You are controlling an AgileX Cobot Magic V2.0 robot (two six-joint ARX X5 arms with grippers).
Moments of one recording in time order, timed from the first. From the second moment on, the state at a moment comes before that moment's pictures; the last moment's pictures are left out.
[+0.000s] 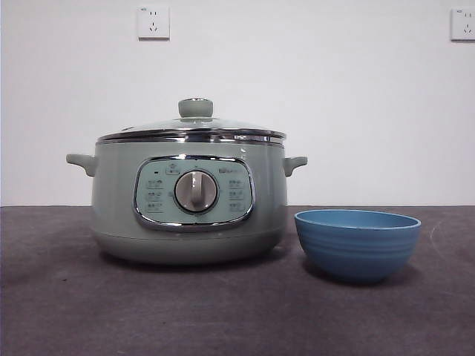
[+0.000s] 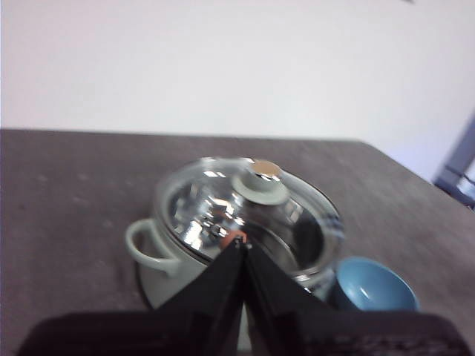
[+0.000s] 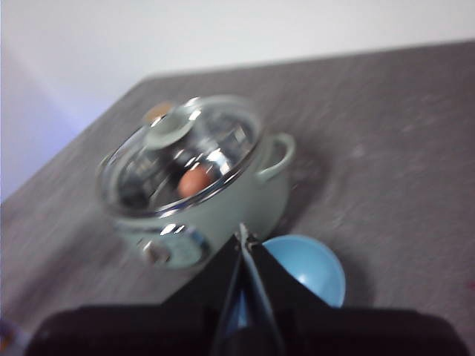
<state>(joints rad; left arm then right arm) 0.03 0.34 0.69 -0.51 0.50 -0.17 0.05 0.57 0.79 -0.59 -0.54 0.09</state>
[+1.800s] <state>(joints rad) -0.18 1.08 1.00 -0.25 0.57 -0.05 0.10 0.84 1.15 -1.08 -0.65 -0.14</state>
